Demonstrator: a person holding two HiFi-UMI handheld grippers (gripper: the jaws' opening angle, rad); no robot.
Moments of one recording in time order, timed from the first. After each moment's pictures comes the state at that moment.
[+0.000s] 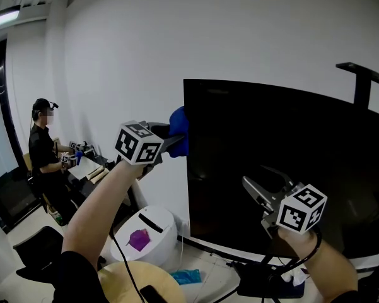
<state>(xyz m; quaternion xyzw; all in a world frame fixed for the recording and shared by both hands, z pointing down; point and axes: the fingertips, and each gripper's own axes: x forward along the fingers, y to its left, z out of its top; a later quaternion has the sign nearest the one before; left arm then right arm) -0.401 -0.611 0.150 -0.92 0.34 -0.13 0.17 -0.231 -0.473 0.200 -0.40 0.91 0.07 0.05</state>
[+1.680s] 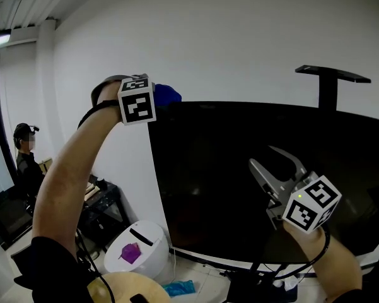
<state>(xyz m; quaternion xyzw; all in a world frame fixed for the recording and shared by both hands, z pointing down) -0.341 -0.589 -0.005 -0.59 0.37 -0.52 0.50 -0.129 -0.395 0.090 -0.44 0.87 0.20 0.11</state>
